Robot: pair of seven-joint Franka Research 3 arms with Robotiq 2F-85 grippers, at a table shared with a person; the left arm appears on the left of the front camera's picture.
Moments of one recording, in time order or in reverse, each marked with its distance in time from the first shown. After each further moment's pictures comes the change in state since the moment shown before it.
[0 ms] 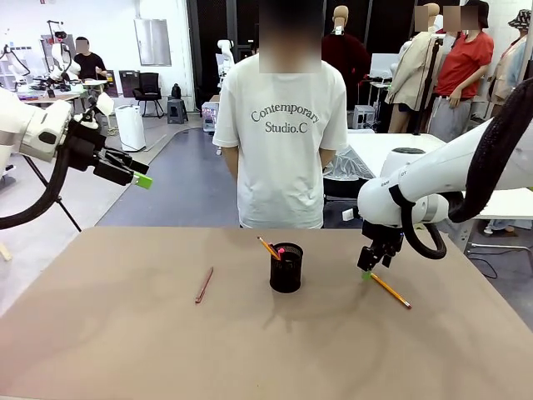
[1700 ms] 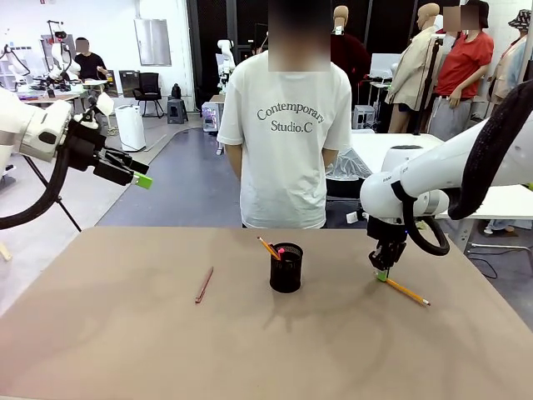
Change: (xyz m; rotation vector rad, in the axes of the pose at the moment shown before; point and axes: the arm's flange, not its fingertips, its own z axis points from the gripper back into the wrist) left arm 0.000 0.000 0.000 0.000 0.000 0.000; right arm -0.004 -0.012 0.002 0.018 0.103 0.004
